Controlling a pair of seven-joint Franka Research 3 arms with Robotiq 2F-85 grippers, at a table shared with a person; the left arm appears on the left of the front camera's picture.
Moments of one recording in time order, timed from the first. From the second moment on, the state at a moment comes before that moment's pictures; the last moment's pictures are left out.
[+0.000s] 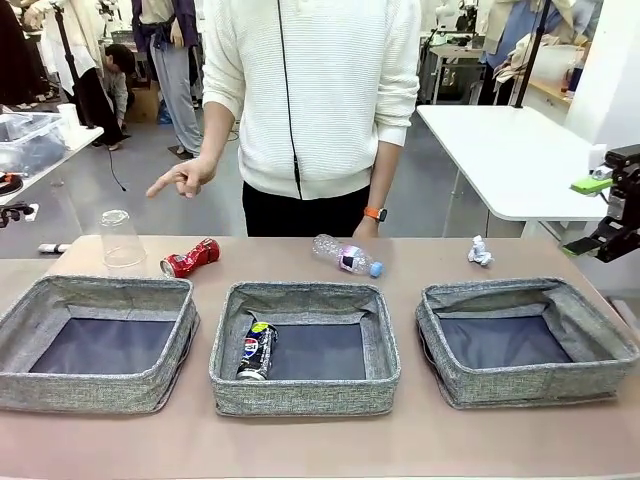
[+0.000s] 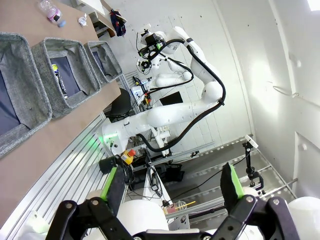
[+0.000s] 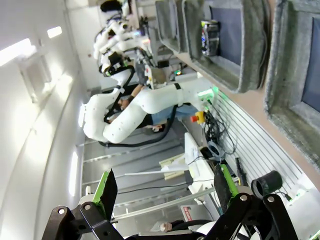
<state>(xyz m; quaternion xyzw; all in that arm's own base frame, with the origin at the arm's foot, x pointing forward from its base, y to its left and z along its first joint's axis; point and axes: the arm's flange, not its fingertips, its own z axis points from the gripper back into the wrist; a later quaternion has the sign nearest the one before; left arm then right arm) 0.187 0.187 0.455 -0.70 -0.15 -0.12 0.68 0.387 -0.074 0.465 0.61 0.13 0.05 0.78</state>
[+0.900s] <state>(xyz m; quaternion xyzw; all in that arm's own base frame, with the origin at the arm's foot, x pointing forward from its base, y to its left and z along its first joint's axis) 0.236 0.153 0.484 -0.50 -0.33 -0.39 0.70 0.387 -0.074 0.465 0.61 0.13 0.05 0.78</state>
